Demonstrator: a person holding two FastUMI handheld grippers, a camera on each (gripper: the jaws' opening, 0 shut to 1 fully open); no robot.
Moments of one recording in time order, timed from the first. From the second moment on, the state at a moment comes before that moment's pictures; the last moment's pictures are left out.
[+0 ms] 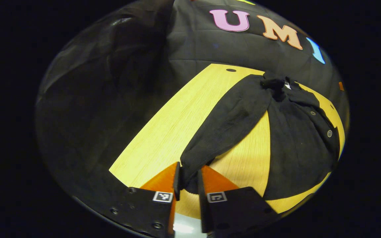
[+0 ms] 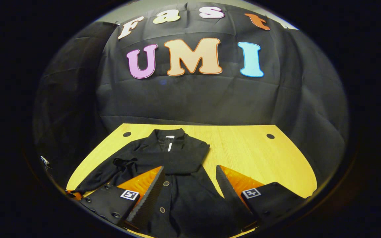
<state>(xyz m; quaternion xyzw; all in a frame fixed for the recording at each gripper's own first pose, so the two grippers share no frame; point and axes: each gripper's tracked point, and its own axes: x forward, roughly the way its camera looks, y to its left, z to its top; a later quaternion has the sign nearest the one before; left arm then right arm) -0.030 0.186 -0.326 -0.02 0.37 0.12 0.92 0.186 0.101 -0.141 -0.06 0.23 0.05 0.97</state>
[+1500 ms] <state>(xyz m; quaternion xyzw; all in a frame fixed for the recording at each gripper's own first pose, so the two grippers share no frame) 0.133 0.057 -0.141 -0.02 0.22 0.08 0.97 0.150 -0.016 -0.159 -0.05 0.28 0.06 0.96</state>
